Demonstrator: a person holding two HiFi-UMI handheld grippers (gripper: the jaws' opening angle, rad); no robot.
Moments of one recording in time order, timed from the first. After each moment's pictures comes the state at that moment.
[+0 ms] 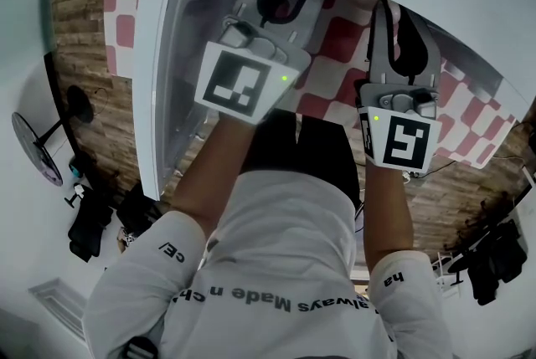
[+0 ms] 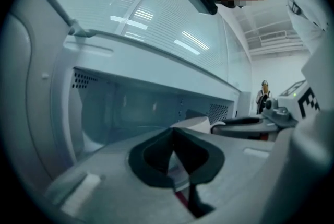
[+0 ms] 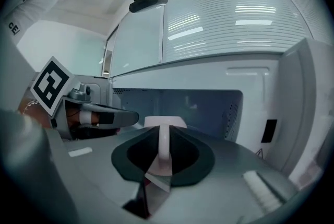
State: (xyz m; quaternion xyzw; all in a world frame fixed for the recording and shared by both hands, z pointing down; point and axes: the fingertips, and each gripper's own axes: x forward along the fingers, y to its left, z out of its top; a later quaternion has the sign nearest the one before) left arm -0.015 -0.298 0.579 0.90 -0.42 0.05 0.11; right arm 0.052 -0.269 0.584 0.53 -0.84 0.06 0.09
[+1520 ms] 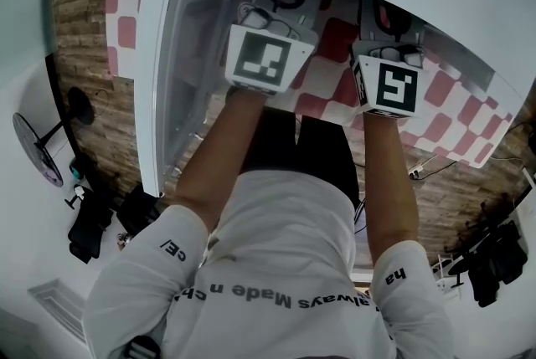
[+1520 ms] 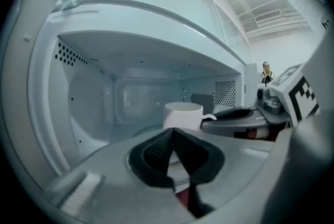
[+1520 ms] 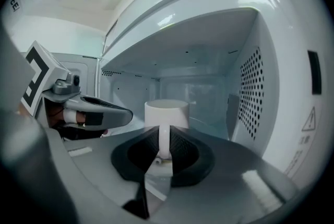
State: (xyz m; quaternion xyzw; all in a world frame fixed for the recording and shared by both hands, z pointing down) left arm -0.006 -0.314 0.617 0.89 -0.44 0.11 0.05; right arm 0.053 -0.308 0.631 0.53 -0.84 0.06 0.11
